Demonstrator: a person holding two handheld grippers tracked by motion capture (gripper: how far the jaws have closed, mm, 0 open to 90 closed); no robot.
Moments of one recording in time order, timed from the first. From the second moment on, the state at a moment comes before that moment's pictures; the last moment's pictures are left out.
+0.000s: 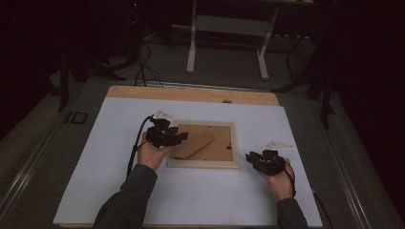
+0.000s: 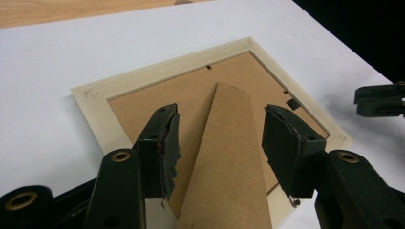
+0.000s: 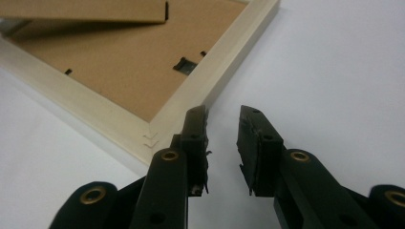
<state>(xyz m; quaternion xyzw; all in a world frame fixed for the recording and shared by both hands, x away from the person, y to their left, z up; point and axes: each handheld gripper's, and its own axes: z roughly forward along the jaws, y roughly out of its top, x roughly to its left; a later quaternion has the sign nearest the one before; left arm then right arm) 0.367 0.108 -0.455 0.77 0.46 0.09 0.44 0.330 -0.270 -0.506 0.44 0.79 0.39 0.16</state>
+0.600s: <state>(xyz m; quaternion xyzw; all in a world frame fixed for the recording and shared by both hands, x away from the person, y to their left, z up) 0.383 0.092 -0.467 0.79 0.44 0.05 0.43 0.330 -0.271 -0.503 0.44 0.79 0.39 0.16</state>
